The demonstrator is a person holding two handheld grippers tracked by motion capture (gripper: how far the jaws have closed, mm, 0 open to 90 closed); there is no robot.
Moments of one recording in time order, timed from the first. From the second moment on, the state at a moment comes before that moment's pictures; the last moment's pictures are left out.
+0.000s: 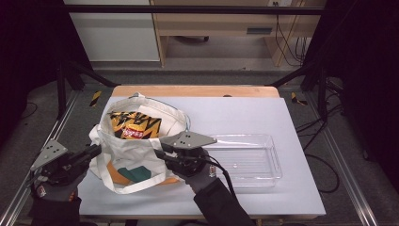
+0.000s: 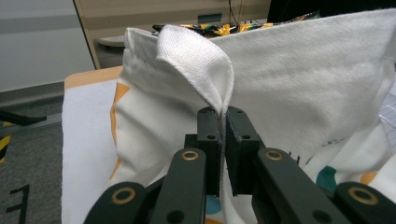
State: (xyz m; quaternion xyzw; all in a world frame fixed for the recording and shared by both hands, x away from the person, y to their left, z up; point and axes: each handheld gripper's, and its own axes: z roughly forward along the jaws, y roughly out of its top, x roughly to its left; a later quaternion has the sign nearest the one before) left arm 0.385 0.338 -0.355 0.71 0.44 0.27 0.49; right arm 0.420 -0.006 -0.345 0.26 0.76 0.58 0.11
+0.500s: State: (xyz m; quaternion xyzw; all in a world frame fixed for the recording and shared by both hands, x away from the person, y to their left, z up) left arm 0.372 0.349 -0.367 0.71 0.44 0.26 0.48; right arm 0.439 -0.004 -0.337 0.29 0.74 0.58 0.15
